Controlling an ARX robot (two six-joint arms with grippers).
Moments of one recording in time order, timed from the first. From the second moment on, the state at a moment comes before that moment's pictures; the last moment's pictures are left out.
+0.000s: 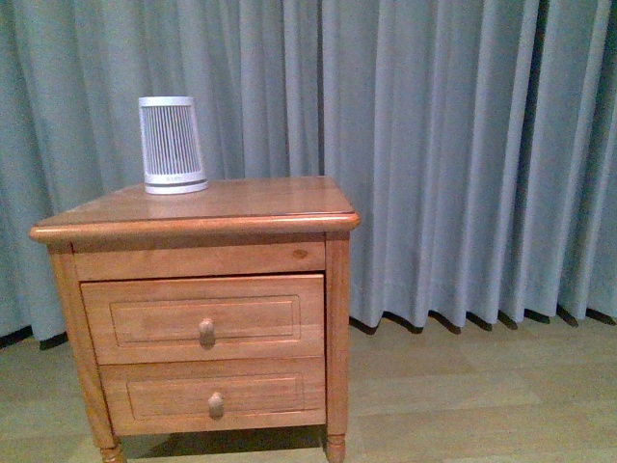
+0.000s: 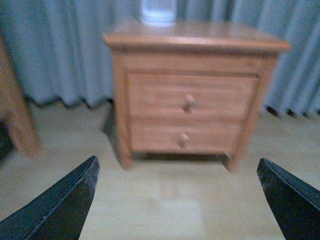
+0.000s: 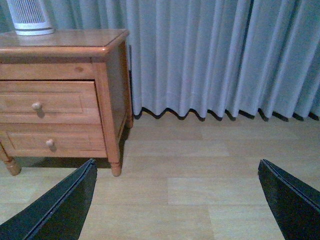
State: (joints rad) left arm 0.07 0.14 0.09 -0.13 0.19 -0.10; right arm 0.00 0.00 0.01 0.00 0.00 0.00
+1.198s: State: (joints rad) left arm -0.14 2.47 1.57 0.62 0.02 -0.10; right arm 0.00 0.00 0.01 0.00 0.00 0.00
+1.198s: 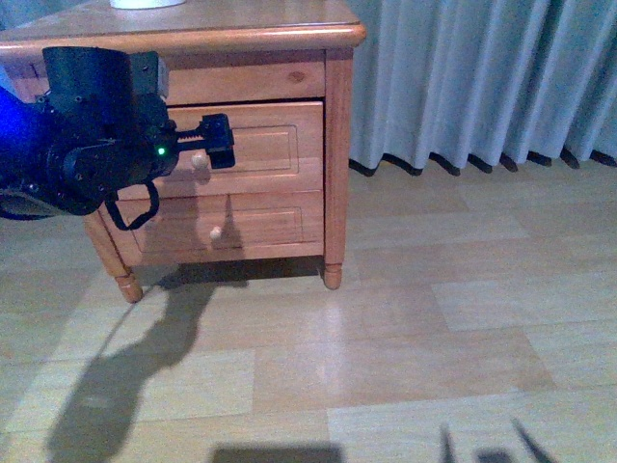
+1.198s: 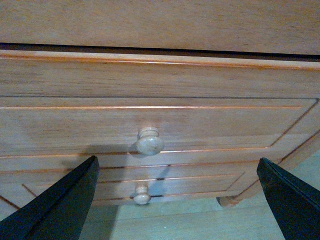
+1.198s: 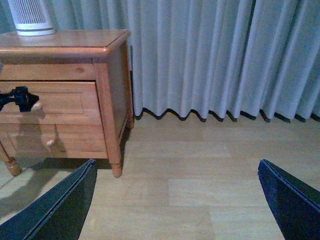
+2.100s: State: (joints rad) left arm -0.14 2.75 1.92 0.55 -0.03 -0.08; right arm 0.00 0.00 0.01 0.00 0.00 0.00
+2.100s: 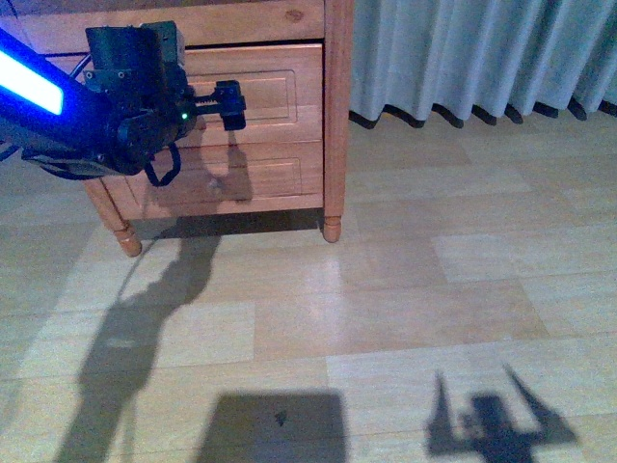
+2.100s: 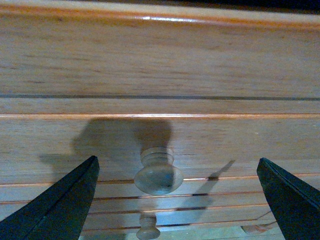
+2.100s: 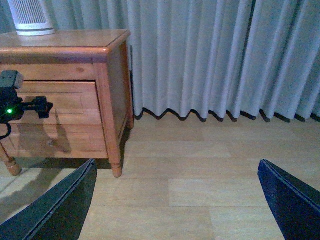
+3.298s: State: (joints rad) left arm -0.13 2.62 1.73 0.50 0.00 0.04; right arm 0.00 0.00 0.01 0.00 0.00 0.00
